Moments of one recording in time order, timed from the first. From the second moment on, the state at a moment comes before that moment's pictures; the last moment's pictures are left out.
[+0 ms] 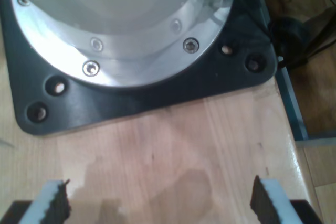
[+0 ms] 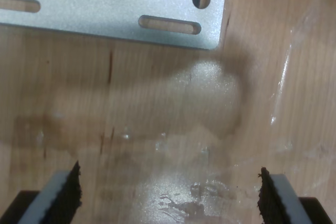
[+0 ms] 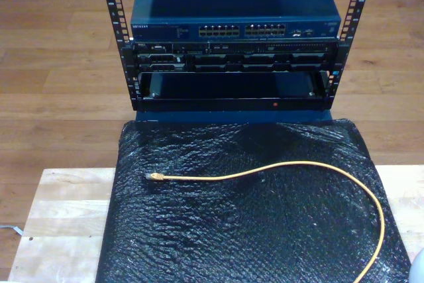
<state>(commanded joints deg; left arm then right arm) 82.9 -26.2 -7.4 2.2 61.5 -175.1 -86.5 -37.3 -0.4 8.7 51.0 -189.0</state>
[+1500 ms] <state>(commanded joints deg) 82.7 -27.5 -11.8 2.4 69.8 -175.6 -86.5 -41.0 -10.6 8.7 66.5 -182.9</state>
